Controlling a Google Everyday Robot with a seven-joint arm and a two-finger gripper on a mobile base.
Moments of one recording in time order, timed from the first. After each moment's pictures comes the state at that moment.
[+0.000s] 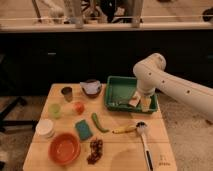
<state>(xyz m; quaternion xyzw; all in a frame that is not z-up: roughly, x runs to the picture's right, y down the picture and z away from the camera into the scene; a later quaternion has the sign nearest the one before) 0.211 0.058 0.769 -0.28 0.05 -0.02 0.96</state>
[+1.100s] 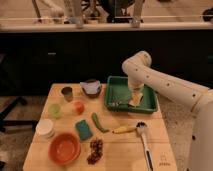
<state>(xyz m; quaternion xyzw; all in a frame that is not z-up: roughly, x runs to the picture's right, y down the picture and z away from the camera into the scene) 0.175 0.035 0.825 -0.28 0.05 -0.02 0.96</state>
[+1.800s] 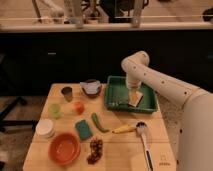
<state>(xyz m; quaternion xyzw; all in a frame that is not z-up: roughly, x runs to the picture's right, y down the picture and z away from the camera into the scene) 0.165 0.030 0.855 -0.30 0.03 0.00 0.95</state>
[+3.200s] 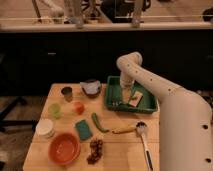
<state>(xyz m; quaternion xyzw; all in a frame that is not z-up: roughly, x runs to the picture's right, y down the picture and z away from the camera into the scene) 0.131 0.034 0.906 -0.33 0.00 0.01 0.94</state>
